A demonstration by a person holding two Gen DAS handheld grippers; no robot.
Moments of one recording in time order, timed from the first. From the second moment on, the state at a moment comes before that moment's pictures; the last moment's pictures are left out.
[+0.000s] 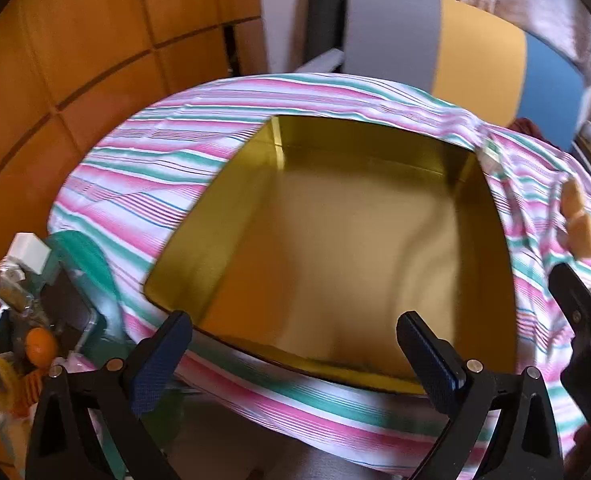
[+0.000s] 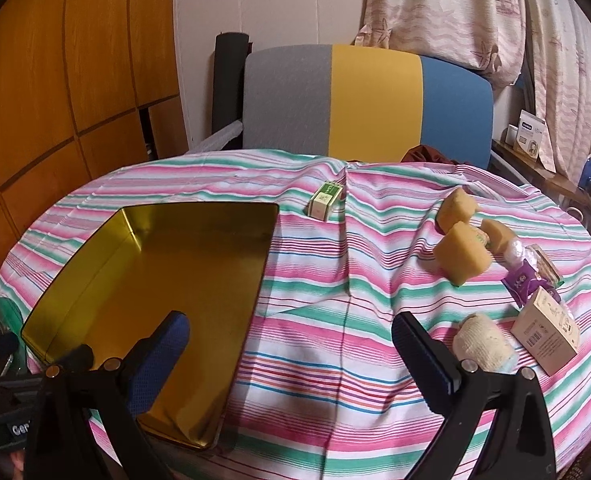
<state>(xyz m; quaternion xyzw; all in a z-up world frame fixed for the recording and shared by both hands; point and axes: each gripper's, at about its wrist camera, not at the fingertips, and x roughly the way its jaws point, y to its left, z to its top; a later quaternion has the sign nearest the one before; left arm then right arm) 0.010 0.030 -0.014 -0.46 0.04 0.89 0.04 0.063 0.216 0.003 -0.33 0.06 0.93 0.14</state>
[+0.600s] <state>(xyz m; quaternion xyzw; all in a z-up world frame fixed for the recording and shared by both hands) 0.078 0.110 -0.018 -0.43 0.04 0.86 0.28 0.137 0.360 -0.019 -0.33 0.07 0.91 0.26</state>
